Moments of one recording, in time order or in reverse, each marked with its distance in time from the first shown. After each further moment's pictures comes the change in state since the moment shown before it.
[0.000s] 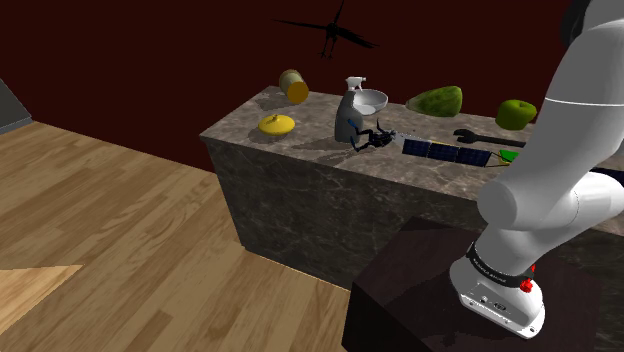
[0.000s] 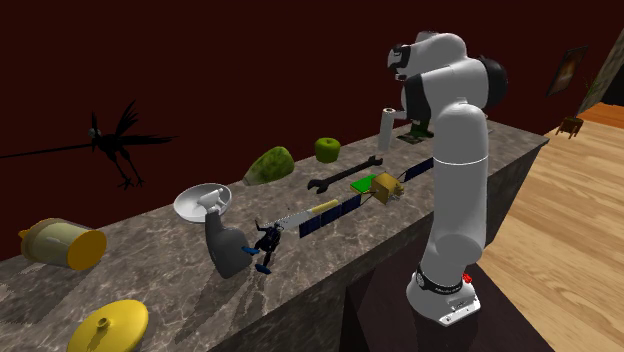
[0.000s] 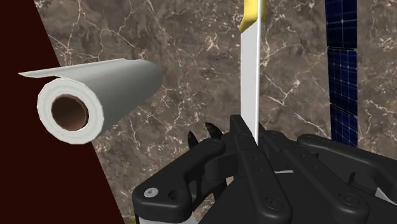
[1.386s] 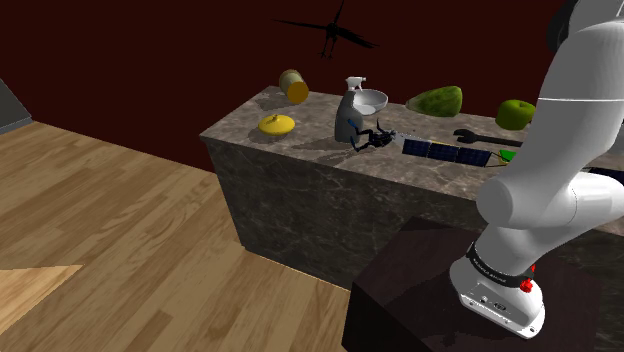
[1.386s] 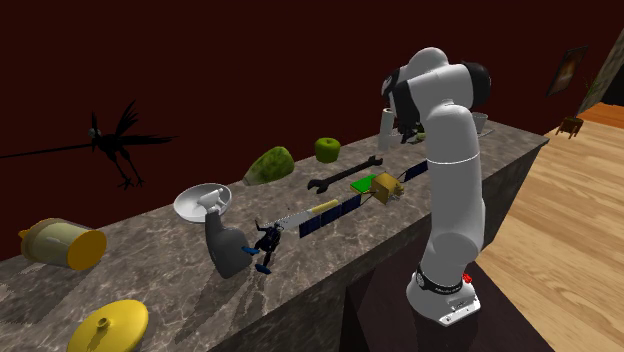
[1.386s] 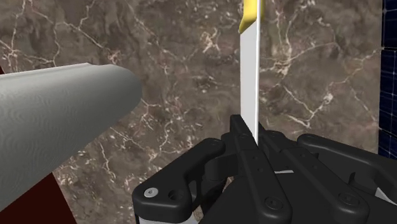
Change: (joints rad) arm -0.066 0.084 0.097 -0.208 0.117 0.242 -0.082
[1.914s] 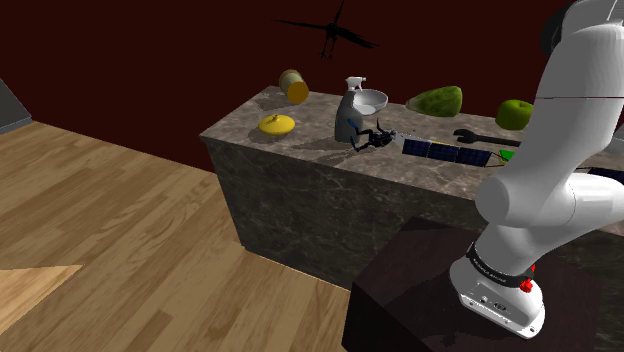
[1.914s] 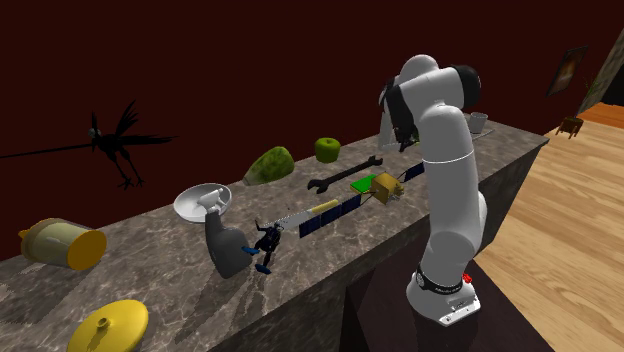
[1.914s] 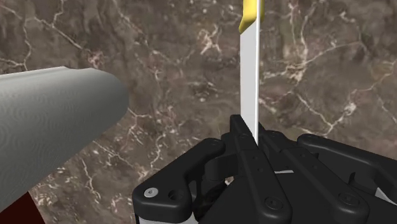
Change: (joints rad) arm -0.061 0.059 0.074 -0.051 0.079 0.084 -0.051
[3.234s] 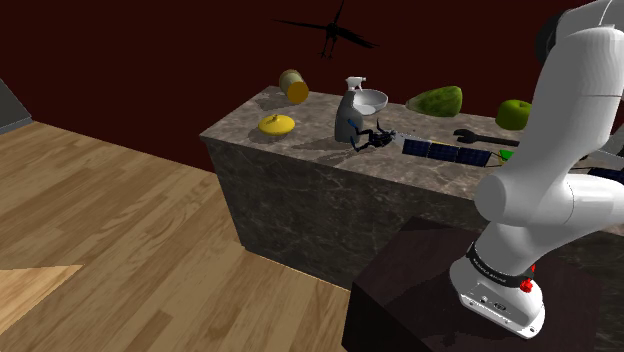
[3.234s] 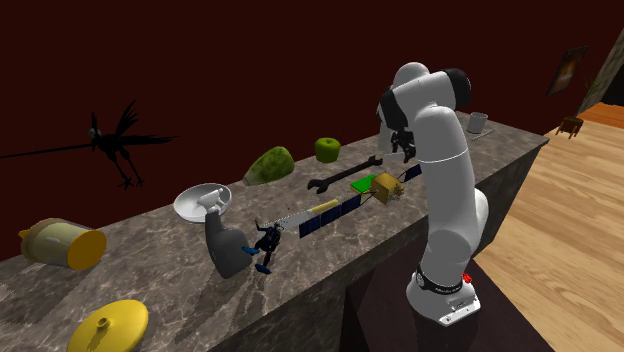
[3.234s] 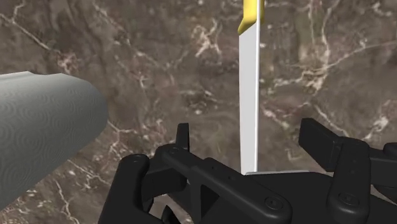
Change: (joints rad) arm -0.063 0.061 0.080 -0.038 0.084 0.079 -0.055
